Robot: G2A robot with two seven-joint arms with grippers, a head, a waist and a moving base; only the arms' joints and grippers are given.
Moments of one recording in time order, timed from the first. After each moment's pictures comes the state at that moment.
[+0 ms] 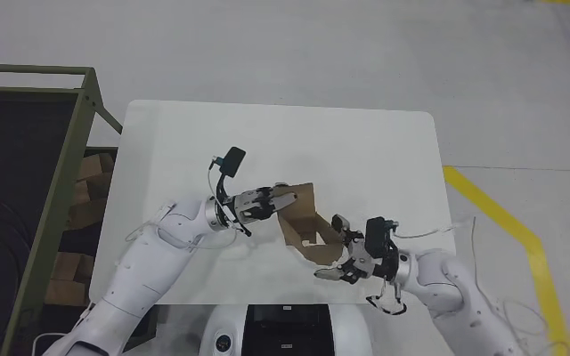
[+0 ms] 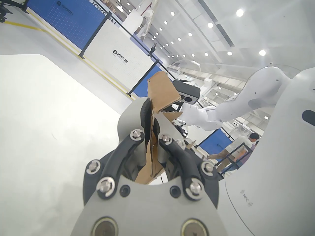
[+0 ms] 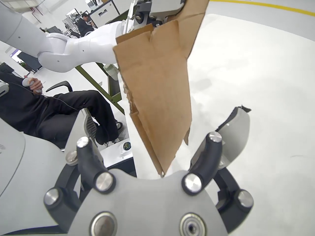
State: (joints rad) left arm 1.26 -1.07 -1.12 -1.54 -0.03 -0.95 -0.60; right arm -1.58 -1.00 1.19 -1.86 -0.79 -0.85 0.21
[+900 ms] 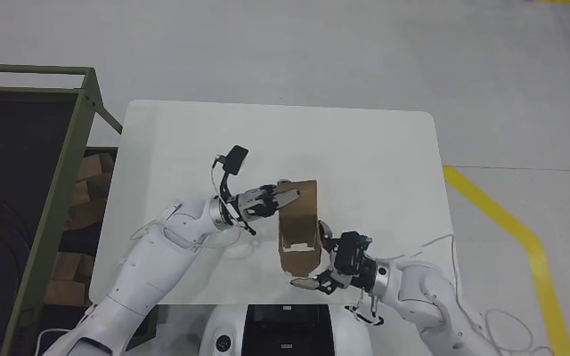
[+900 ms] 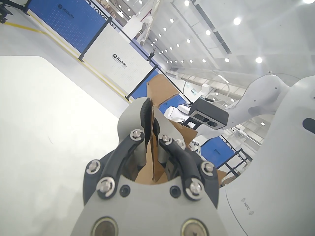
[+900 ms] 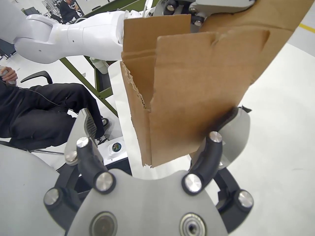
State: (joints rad) left arm 1.24 -1.08 -1.09 -1.52 -0.03 -0.95 -0.55; right arm -1.61 -1.02 1.09 -1.96 -0.98 -0.69 0.15
